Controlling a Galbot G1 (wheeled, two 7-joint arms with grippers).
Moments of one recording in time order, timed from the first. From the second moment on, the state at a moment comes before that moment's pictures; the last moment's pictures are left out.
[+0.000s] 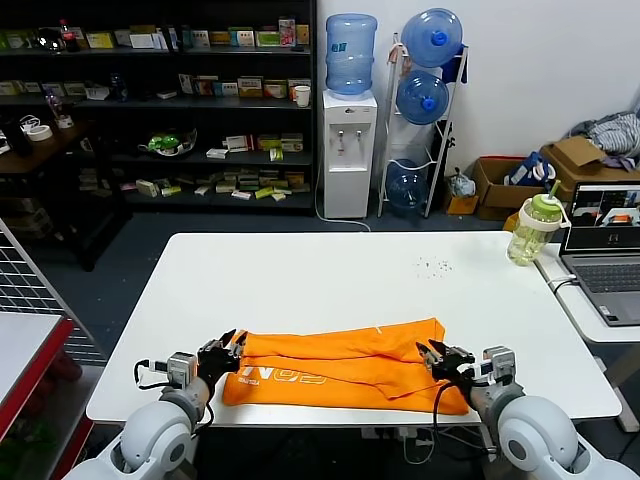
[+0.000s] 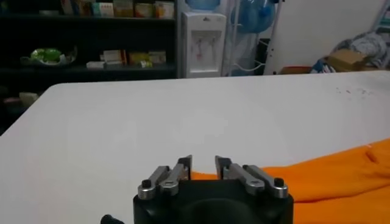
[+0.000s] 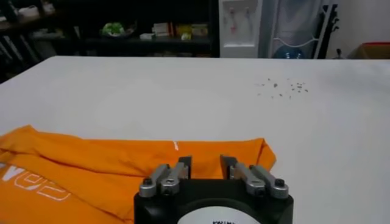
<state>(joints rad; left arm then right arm) 1.18 -0.86 -0.11 -1.89 -0.75 0.32 -0.33 -1.30 0.74 0.28 2.04 0.94 -0.50 0.28</state>
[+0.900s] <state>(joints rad) 1.21 -0.94 -0.10 -1.76 -0.70 0.27 -0.30 -1.52 0.79 0.45 2.10 0.85 -0.48 0.25</state>
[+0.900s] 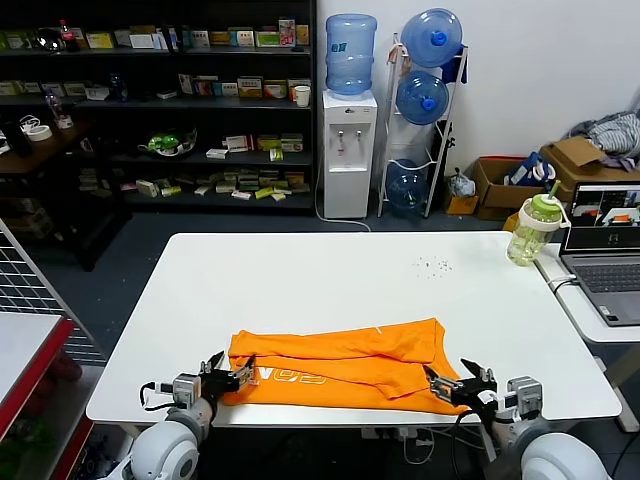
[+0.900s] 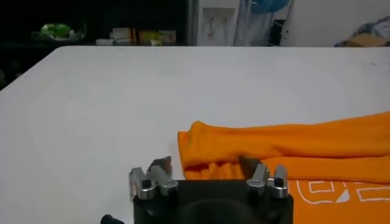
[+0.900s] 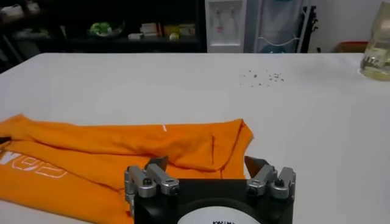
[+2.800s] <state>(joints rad) 1.31 -0.58 -0.36 -1.63 -0.76 0.15 -0.24 -1.47 0.88 0.40 2.09 0.77 -0.46 0.24</state>
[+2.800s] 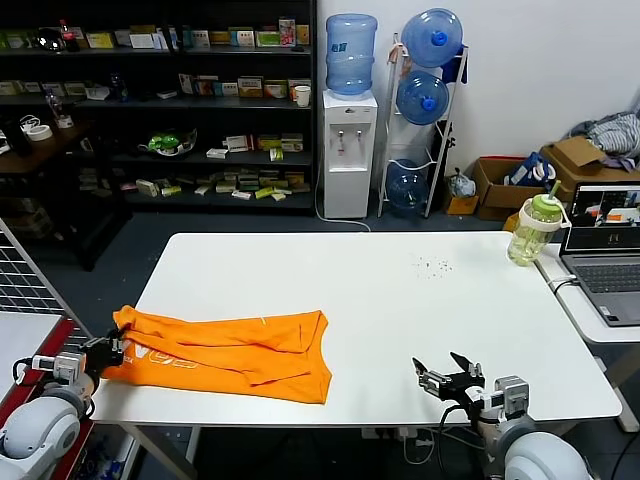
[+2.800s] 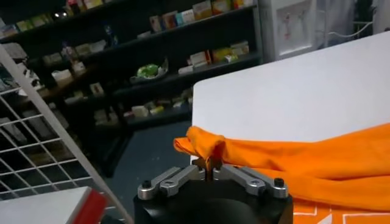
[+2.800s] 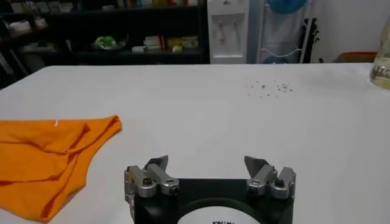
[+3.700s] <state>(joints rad) 1.12 -0.86 0.01 -2.02 -0.93 0.37 -0.52 -1.56 0.92 0.45 2.11 0.73 -0.48 0.26</state>
